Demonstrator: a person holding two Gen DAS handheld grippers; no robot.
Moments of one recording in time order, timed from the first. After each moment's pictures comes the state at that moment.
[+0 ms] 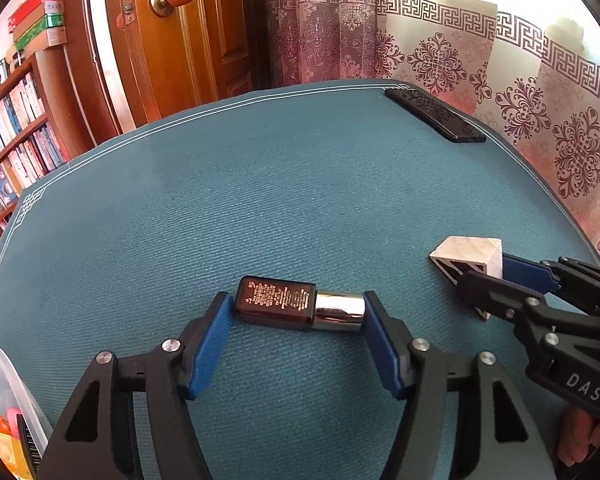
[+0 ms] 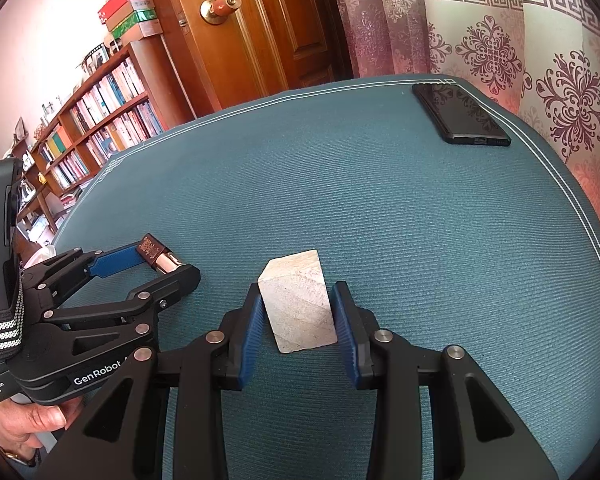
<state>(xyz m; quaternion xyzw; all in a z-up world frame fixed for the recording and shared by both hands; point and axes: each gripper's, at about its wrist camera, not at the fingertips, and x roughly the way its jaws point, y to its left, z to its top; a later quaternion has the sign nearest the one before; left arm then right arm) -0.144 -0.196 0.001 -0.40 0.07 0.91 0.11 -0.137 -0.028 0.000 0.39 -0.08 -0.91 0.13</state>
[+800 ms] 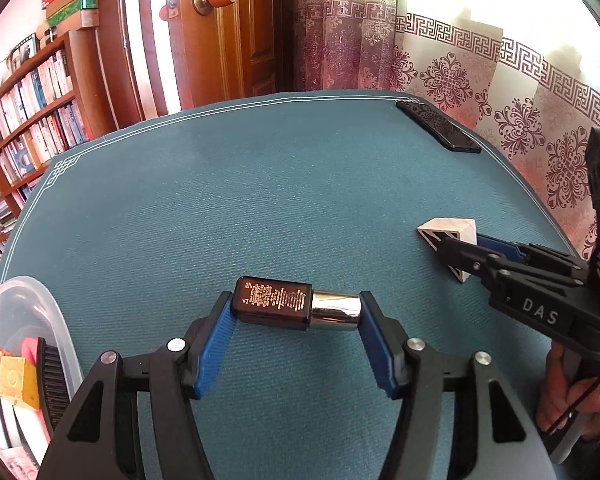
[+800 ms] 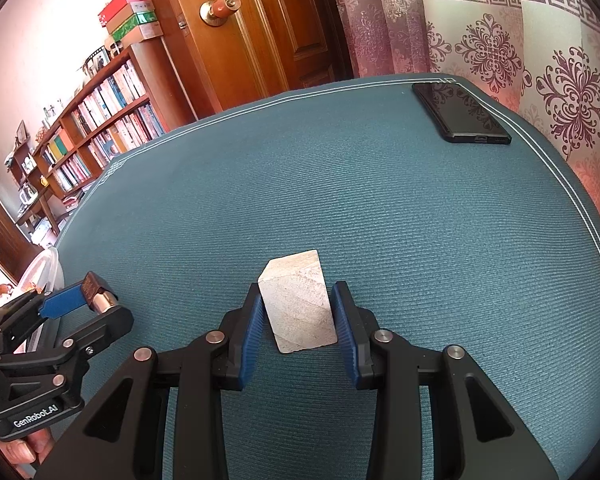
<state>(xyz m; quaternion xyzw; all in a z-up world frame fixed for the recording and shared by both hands) -0.093 -0.217 0.018 -0.39 0.03 0.92 0.08 -0.137 -0.027 0.001 0.39 -0.08 -0.91 0.13</state>
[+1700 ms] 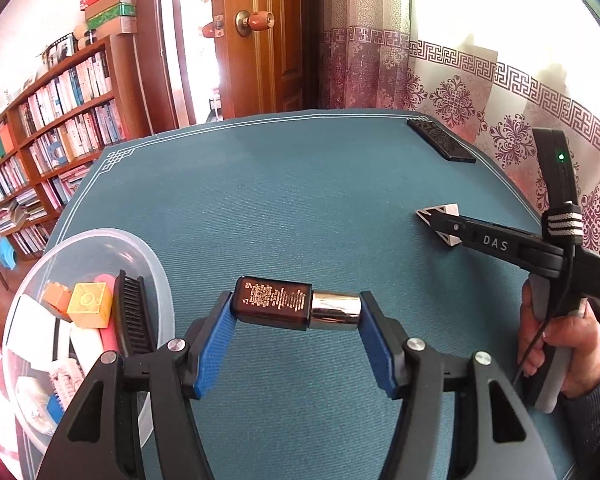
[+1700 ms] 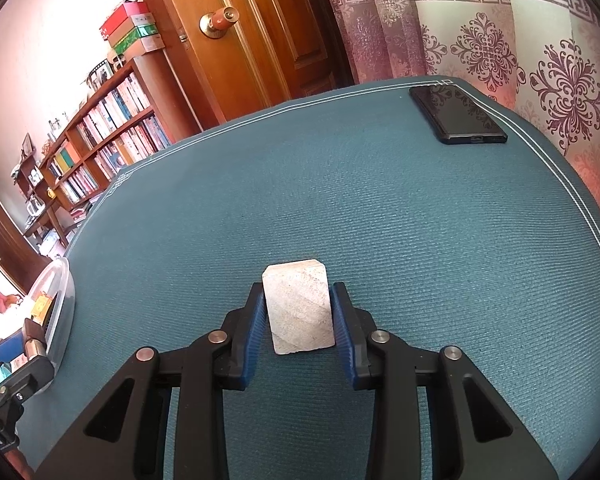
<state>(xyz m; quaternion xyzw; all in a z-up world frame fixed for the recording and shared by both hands) -0.017 -0.248 0.047 -0.37 0.02 0.93 0.03 -0.131 -0.021 0.006 0.38 -0.10 -0.91 0.14</state>
